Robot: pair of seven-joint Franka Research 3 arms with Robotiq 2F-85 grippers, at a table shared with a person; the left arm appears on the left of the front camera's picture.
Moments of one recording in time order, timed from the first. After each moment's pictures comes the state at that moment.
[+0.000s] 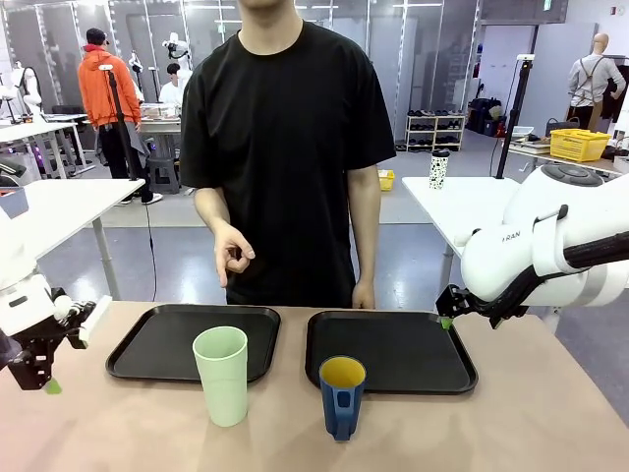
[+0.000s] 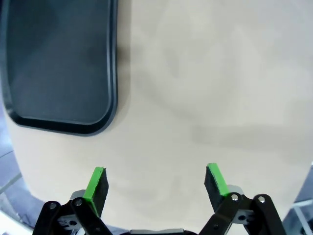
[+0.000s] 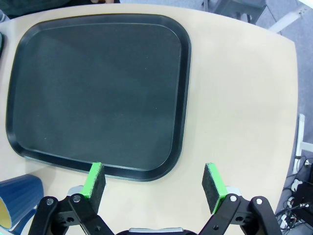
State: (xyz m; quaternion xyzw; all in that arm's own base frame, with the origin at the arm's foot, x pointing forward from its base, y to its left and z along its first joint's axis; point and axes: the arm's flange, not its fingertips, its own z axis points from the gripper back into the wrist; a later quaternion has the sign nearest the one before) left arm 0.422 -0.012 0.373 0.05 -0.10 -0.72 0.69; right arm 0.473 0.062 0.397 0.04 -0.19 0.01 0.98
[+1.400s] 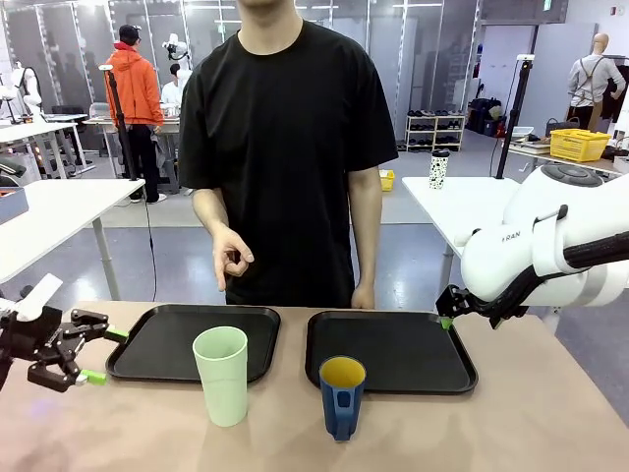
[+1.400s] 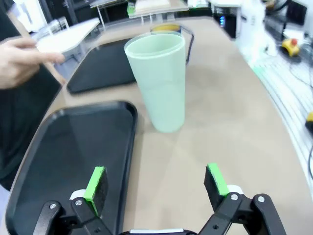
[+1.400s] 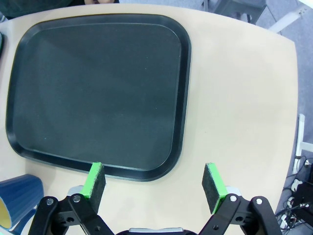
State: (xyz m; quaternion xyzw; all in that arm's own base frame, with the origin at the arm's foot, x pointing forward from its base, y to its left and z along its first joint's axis) left arm 0.441 0.031 0.315 -0.34 -0.44 -0.62 0.55; right arm 0.473 0.062 0.397 0.04 -0.19 0.01 0.98
